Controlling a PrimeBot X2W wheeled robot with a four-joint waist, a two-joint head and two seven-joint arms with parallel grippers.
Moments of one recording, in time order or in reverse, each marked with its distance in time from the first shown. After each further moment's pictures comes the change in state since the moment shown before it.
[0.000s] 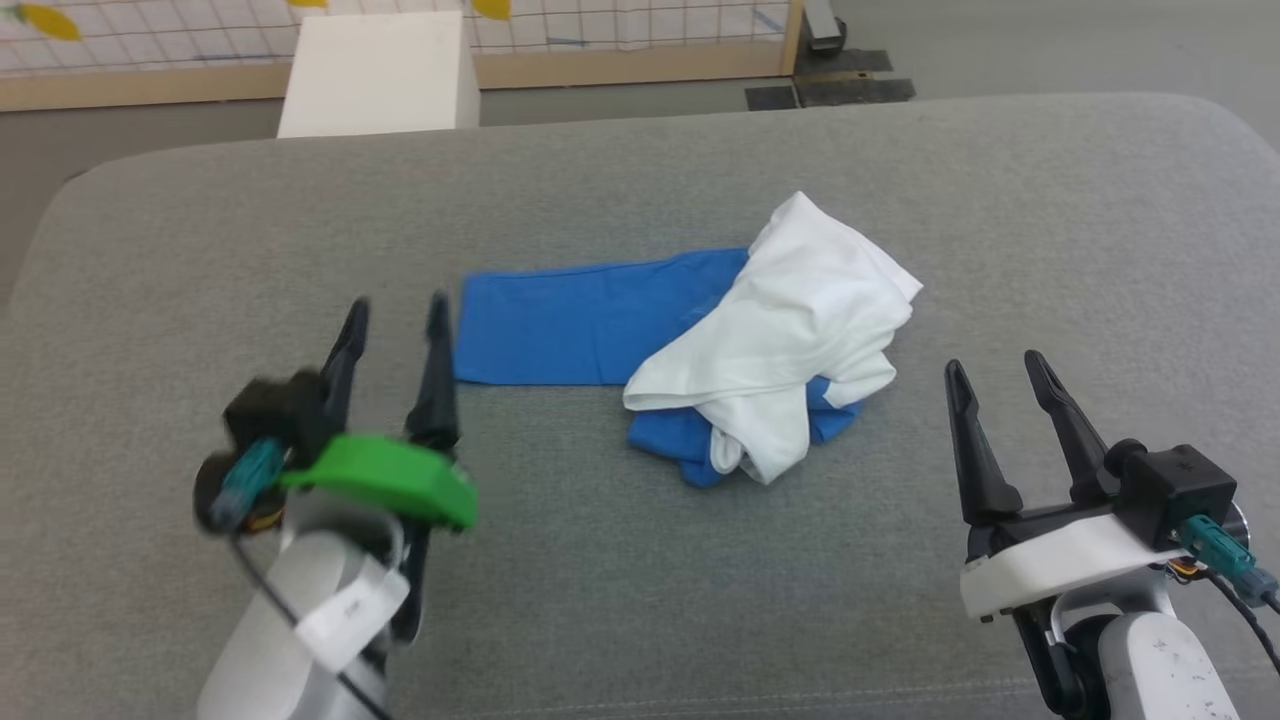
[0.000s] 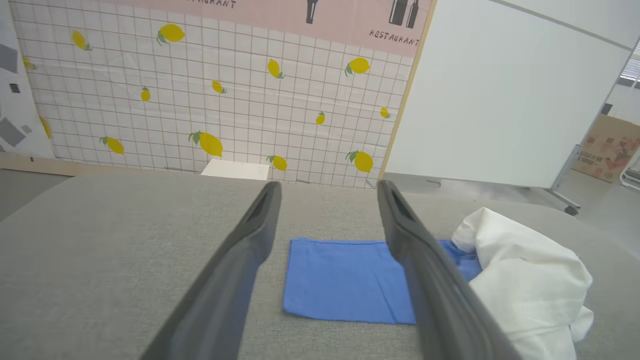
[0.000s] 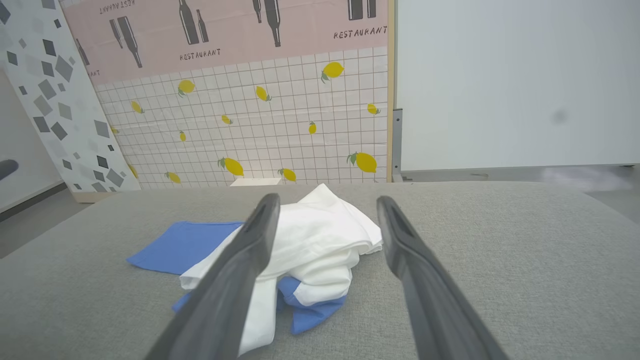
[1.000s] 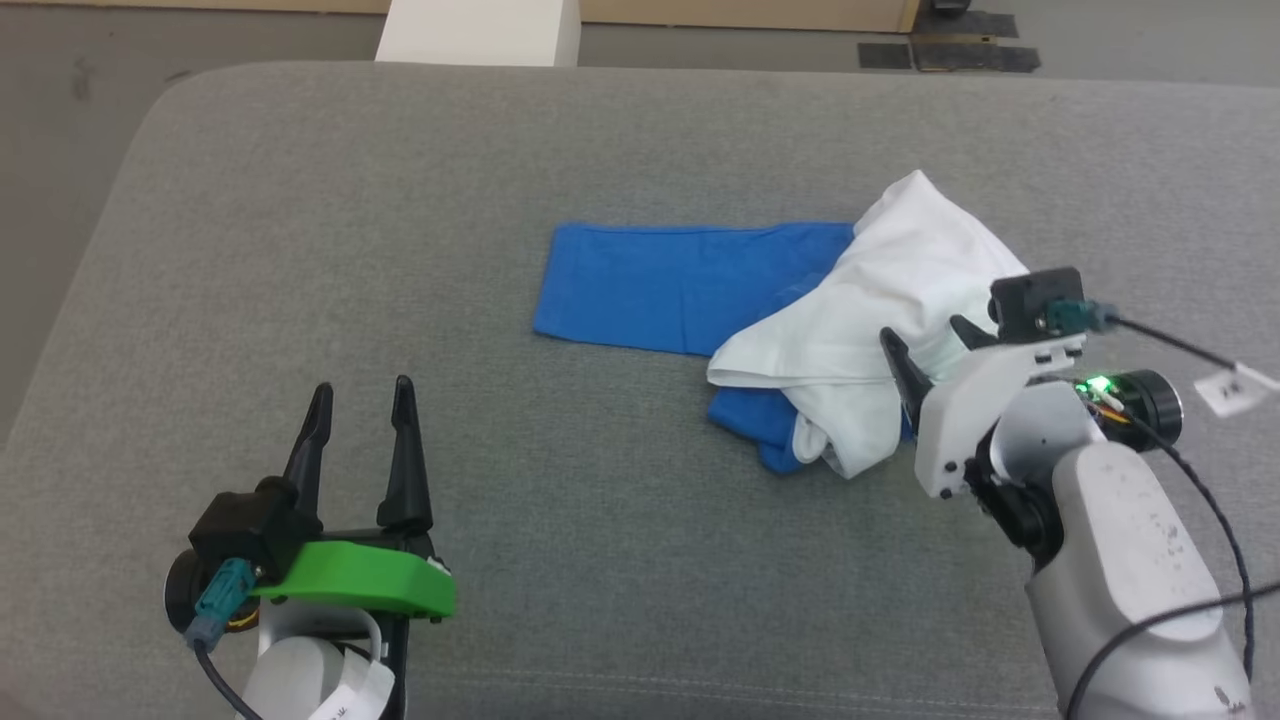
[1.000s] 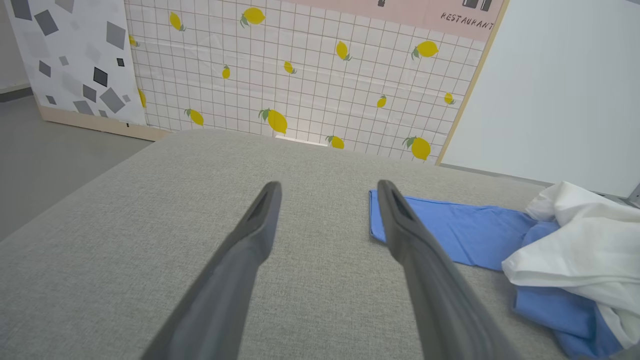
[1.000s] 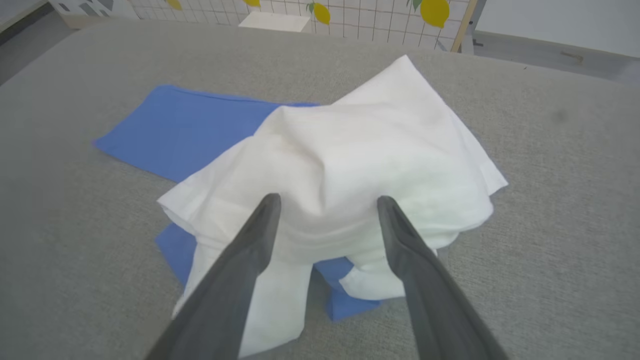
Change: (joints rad) left arm 0.248 -0.152 0.276 -0.162 0.243 -0.144 0.000; right arm -0.353 0.000 0.014 0.357 -0.056 0.000 0.460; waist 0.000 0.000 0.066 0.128
